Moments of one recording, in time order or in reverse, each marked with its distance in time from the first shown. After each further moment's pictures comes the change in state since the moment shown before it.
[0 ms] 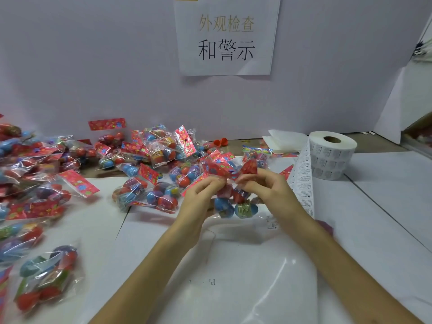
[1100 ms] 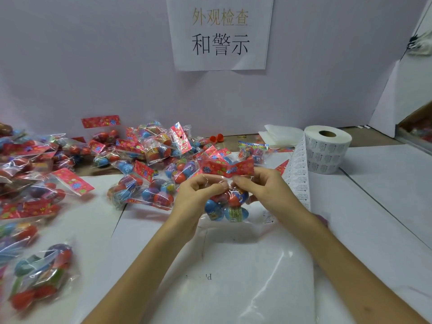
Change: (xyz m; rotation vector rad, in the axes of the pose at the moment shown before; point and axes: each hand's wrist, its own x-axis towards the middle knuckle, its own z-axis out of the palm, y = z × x) left_hand 0.002 0.000 -0.004 0.013 0.047 -0.023; right_hand 0.003 0.006 -0.004 -0.095 -0.043 0.031
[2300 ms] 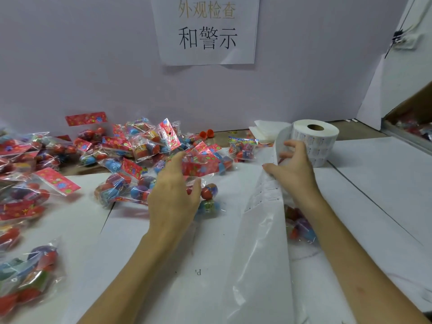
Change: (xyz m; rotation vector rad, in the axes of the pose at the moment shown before) left_hand 0.005 -0.017 -0.008 1.042 0.468 0.562; right_hand 0.008 0.010 -0.056 -0.283 0.520 0.130
